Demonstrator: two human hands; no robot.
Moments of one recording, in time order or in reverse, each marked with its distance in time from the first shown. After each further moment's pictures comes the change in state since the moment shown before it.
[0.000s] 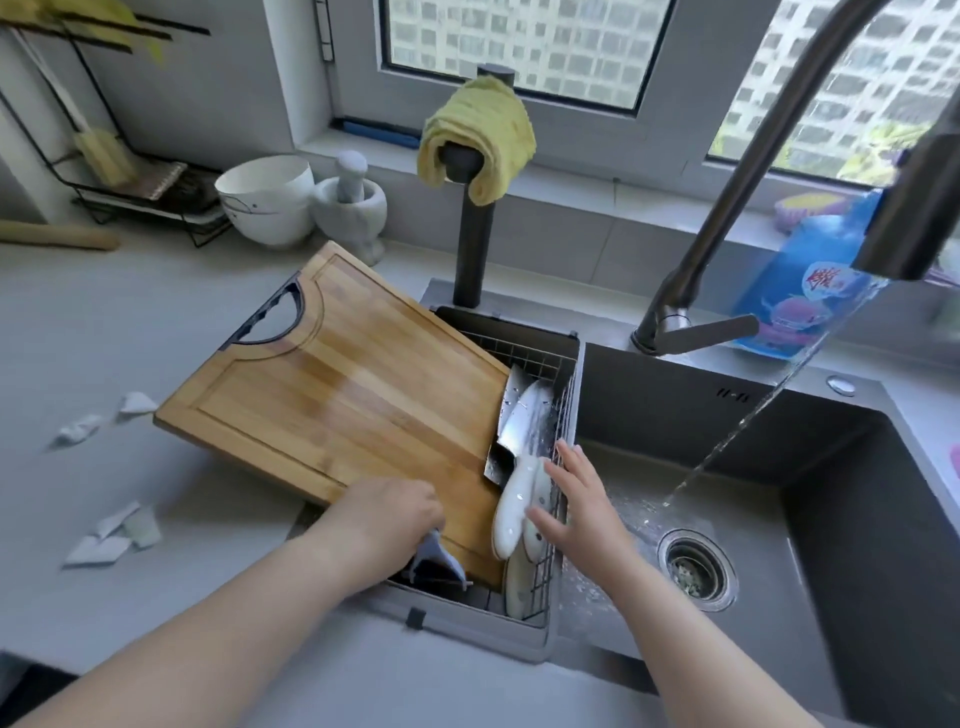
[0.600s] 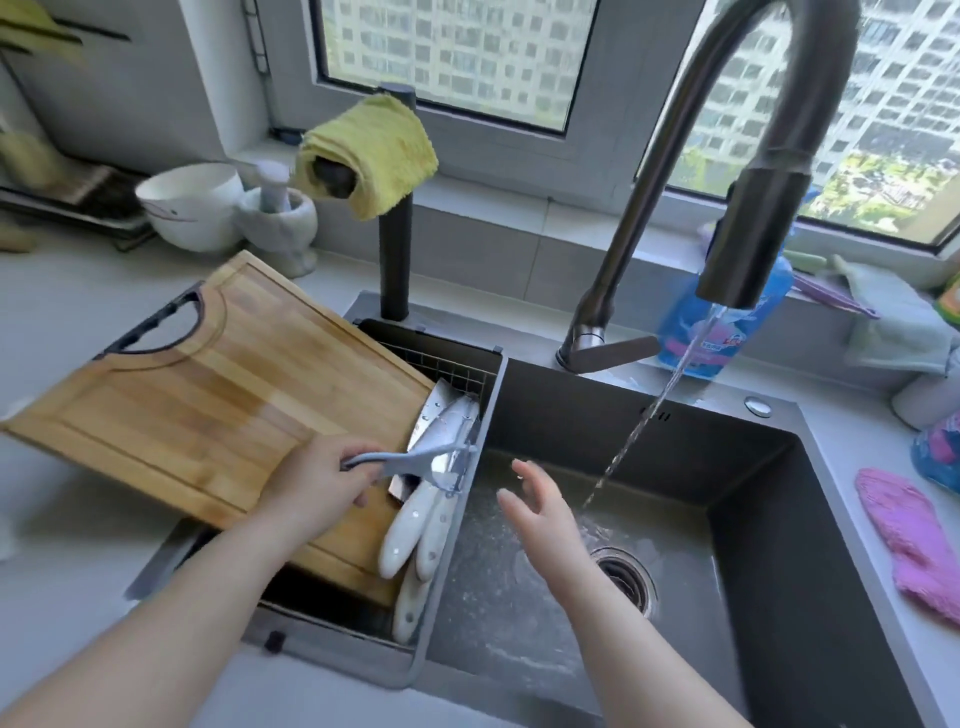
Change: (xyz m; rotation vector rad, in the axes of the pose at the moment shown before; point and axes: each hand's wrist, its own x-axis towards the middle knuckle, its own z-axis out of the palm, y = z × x) left_hand 0.040 0.036 -0.029 -1.073 0.375 -0.431; right_hand -0.006 0.033 -0.054 0.557 0.027 0.223
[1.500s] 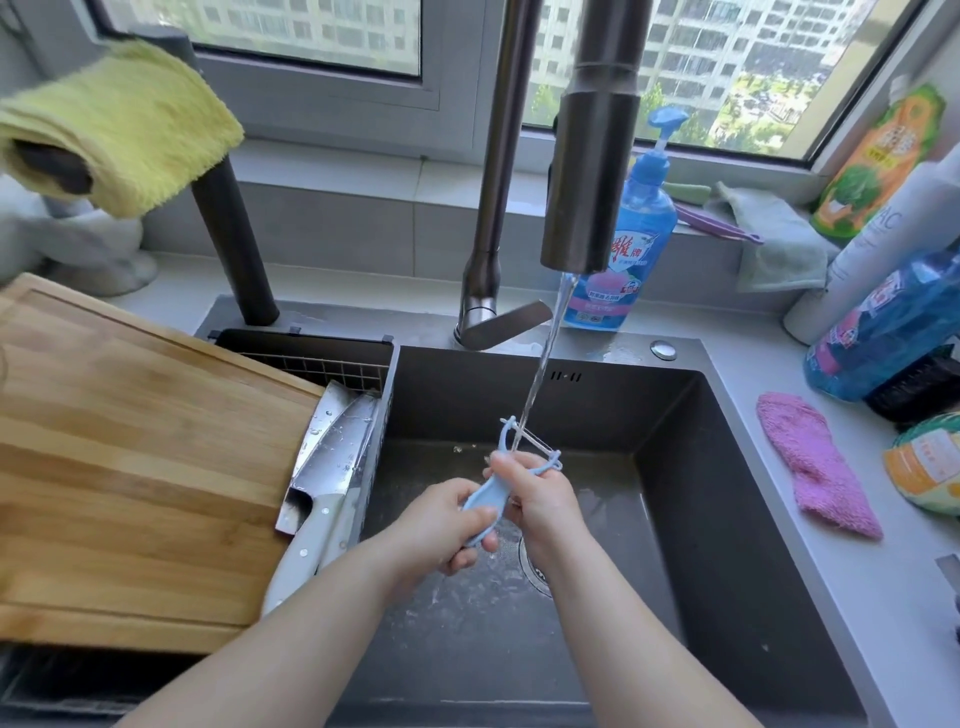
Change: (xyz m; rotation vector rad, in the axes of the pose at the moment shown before) left_hand 0.024 0.075 0.150 -0.330 -0.649 -0.166; right_hand 0.020 0.018 -0.066 0.677 0.246 0.217
